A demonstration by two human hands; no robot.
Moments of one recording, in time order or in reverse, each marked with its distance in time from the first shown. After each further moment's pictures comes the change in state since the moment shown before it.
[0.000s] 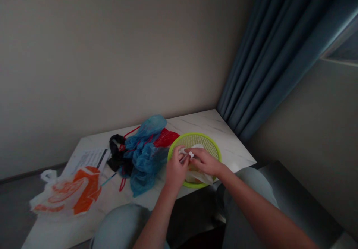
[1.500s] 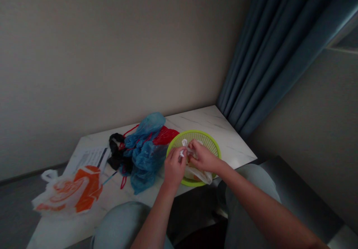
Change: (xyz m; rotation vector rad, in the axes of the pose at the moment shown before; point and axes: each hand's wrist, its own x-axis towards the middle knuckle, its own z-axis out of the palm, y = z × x) left_hand 0.005 -0.010 -0.002 0.290 0.196 0.441; right_hand 0.001 0.001 0.005 -0.073 0.103 0.123
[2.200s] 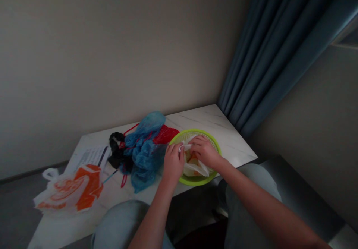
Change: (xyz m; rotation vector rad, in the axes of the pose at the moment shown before) left_hand 0.009 -0.008 0.003 0.156 -0.133 -0.065; right_hand 0.005 0.013 -0.009 -0.288 0.046 -0.204
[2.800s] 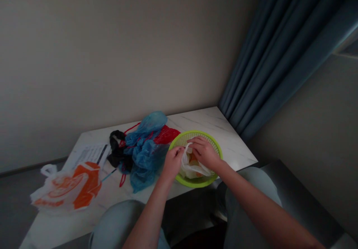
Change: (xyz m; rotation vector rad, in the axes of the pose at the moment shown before) left_hand 0.008 -0.011 -0.001 -0.576 -0.160 -0.458; right_hand 0.003 0.003 0.011 0.062 0.080 0.037
